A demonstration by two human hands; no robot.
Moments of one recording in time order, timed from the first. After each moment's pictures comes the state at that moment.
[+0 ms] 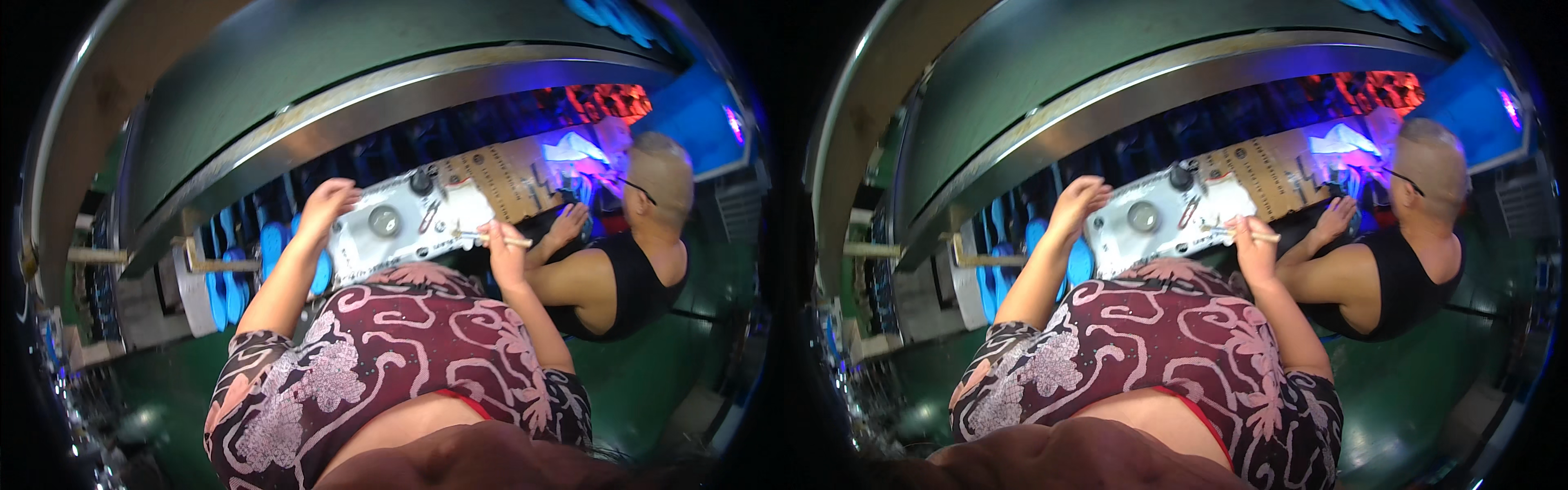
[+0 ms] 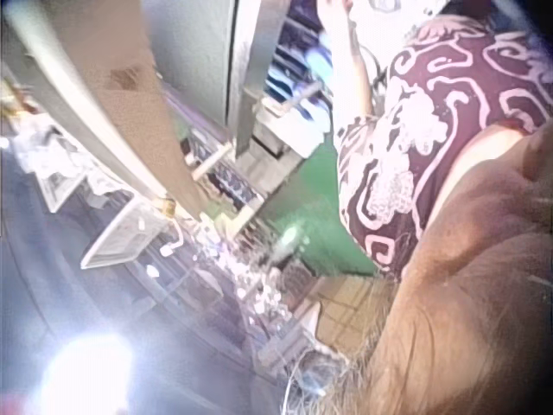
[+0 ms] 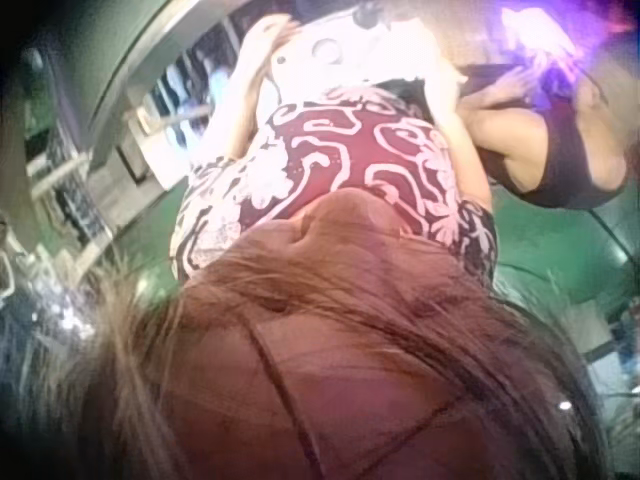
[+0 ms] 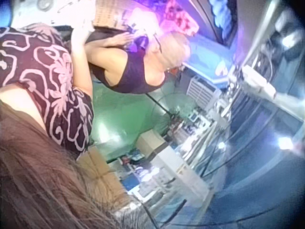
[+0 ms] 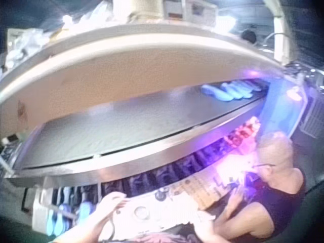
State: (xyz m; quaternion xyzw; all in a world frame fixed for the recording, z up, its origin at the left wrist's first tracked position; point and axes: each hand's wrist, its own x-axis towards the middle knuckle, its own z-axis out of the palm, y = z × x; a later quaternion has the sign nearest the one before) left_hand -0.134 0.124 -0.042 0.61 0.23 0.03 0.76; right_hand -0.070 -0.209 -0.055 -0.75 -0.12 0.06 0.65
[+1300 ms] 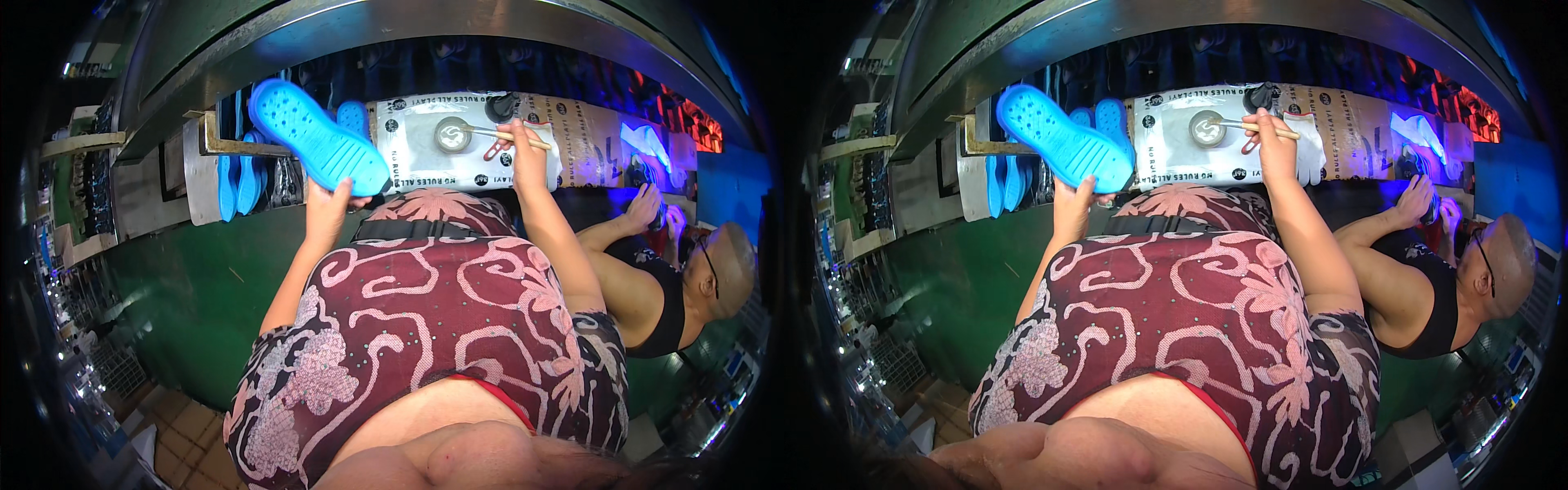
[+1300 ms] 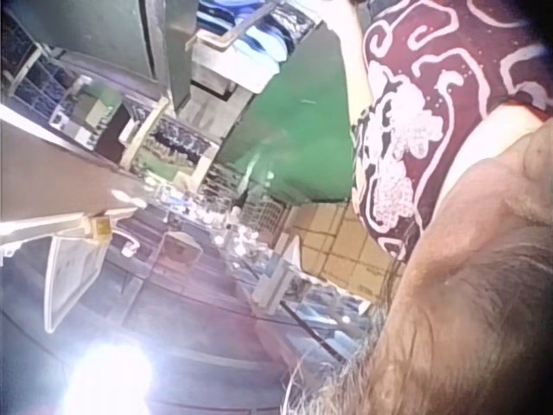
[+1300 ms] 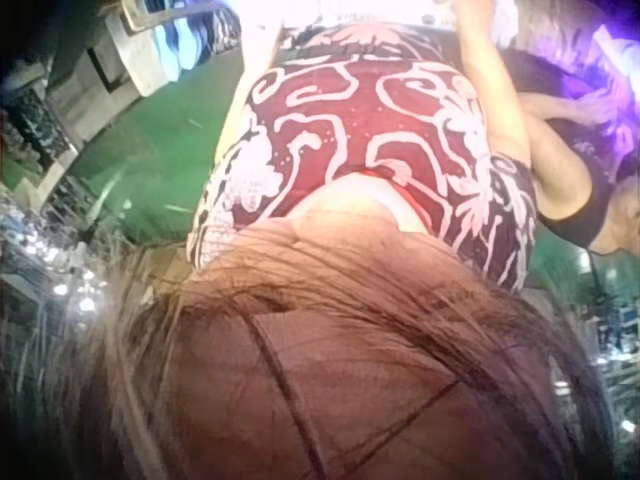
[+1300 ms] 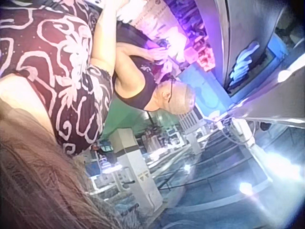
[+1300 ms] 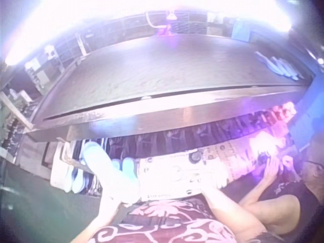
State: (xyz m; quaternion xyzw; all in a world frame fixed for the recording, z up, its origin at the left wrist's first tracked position) left_hand -0.287 0.069 -0.011 0.54 0.34 0.19 0.75; right_hand -0.036 -0.131 -0.058 -0.70 -0.11 0.22 0.67
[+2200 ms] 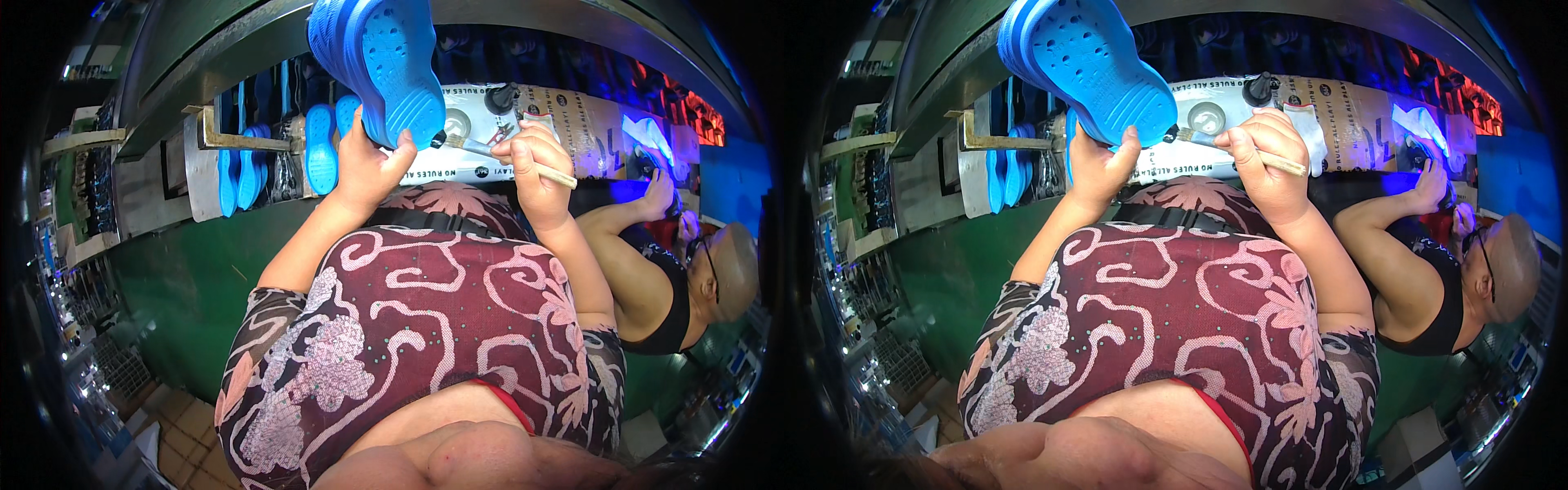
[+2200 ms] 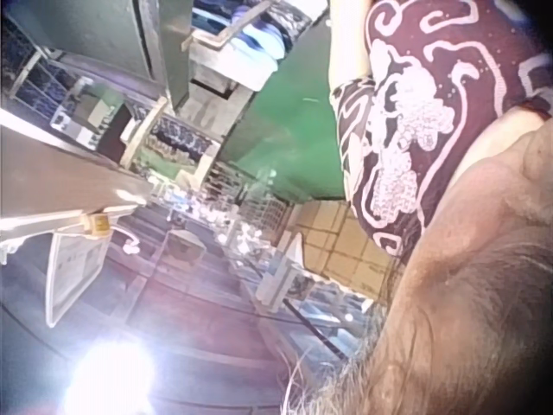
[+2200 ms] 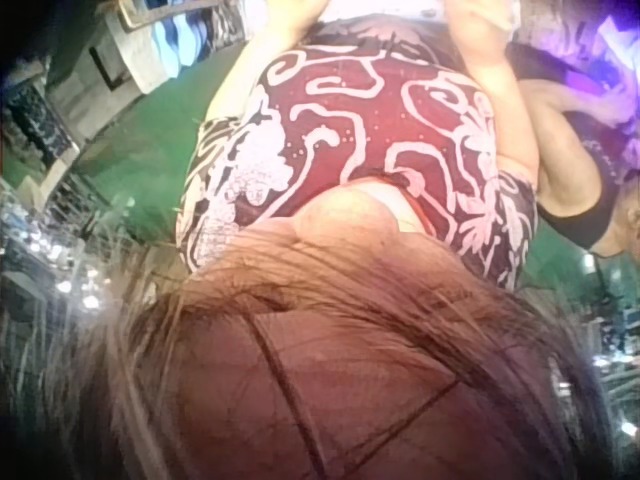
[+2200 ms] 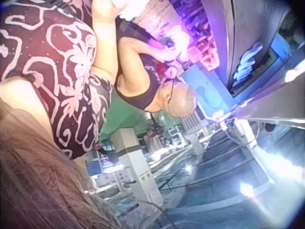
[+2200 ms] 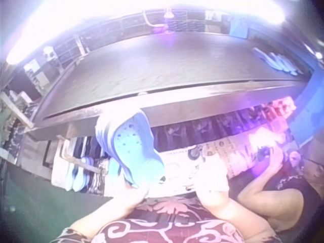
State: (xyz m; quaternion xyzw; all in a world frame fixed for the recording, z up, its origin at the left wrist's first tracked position) left_hand -0.207 0.048 0.031 0.76 0.18 0.32 0.54; right_hand -0.074 -0.130 0.061 -0.69 -0.47 -0.01 0.55
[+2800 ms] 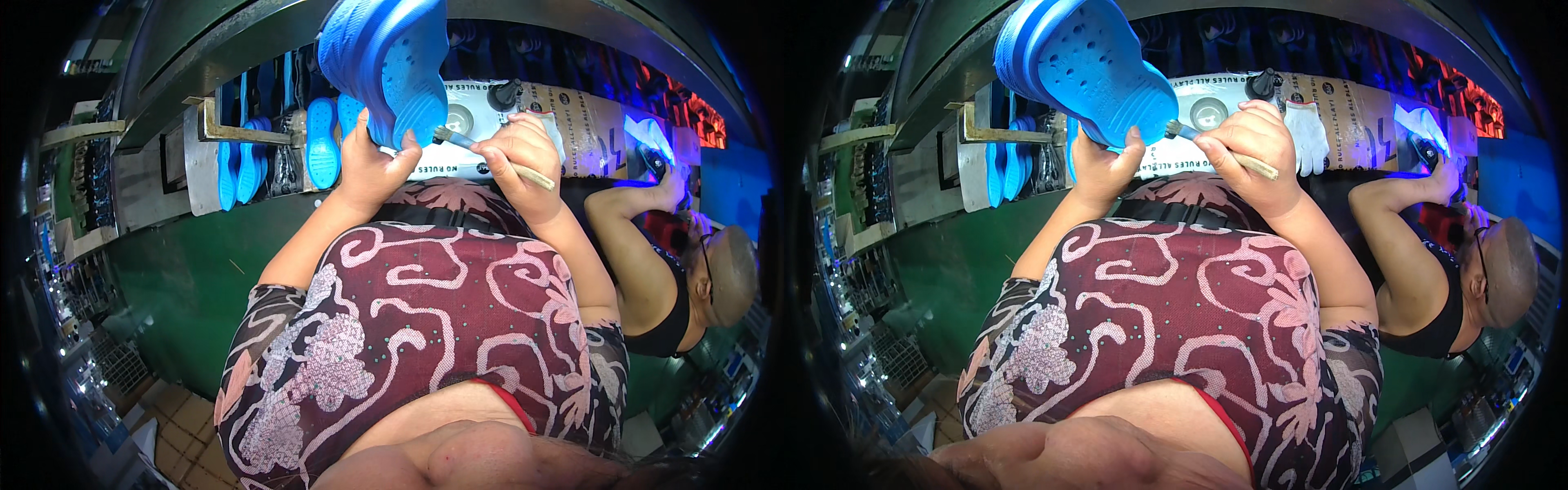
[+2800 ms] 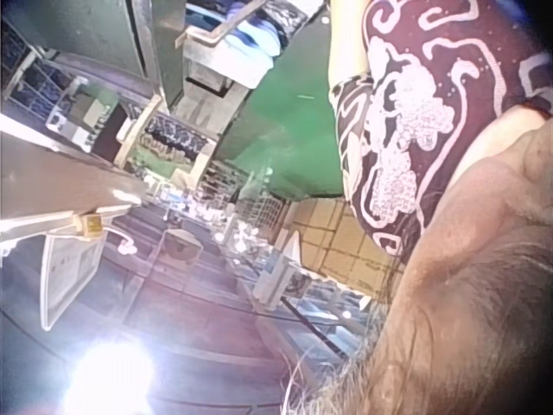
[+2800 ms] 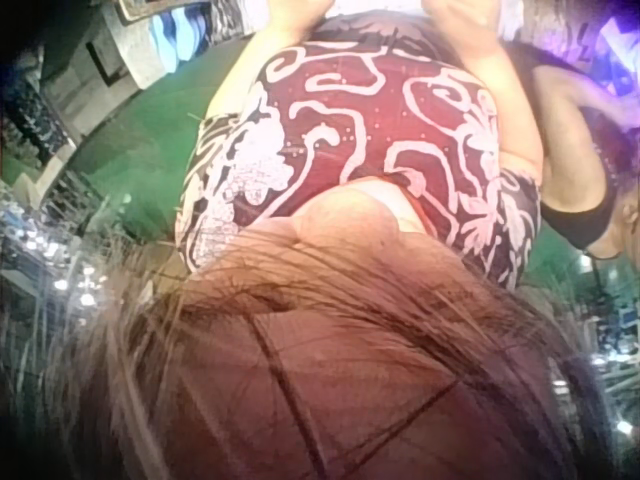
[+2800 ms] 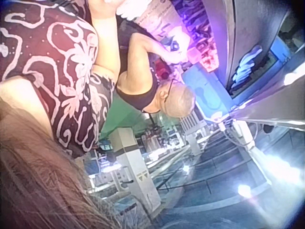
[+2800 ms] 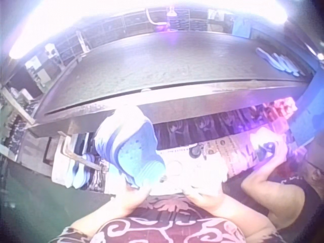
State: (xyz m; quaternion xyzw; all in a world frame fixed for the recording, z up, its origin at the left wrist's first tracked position) left_hand -0.212 0.051 0.017 0.81 0.11 0.37 0.45; right_hand -0.078 -0.117 0.068 -0.68 -0.56 -0.02 0.46
